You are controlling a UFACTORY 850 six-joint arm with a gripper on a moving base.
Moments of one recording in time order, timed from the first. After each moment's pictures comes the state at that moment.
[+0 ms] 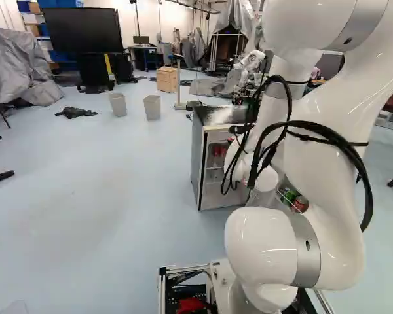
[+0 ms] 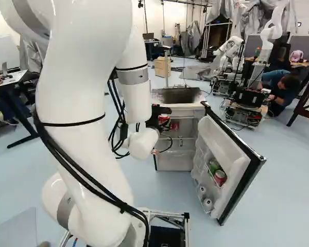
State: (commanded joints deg) arm -16.1 -16.0 -17.0 -7.3 75.2 0.0
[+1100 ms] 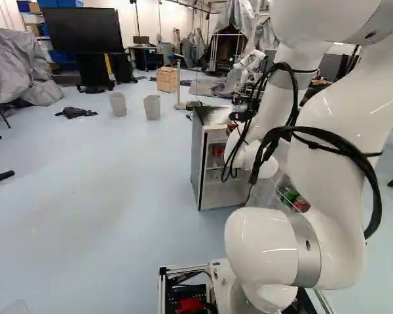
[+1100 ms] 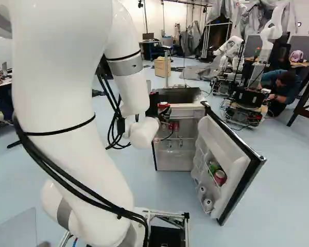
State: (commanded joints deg) arm -15.2 -10.8 -20.6 -7.3 72.9 0.0
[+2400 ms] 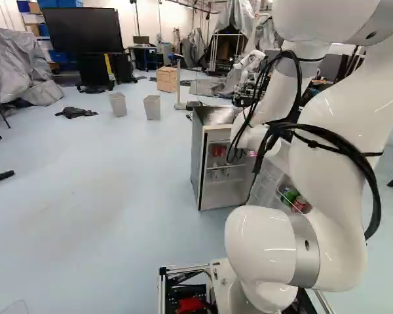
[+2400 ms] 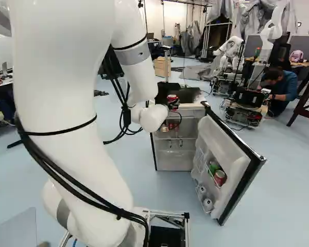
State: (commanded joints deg) arm -18.9 -12.0 -30.6 -7.3 61.5 0.0
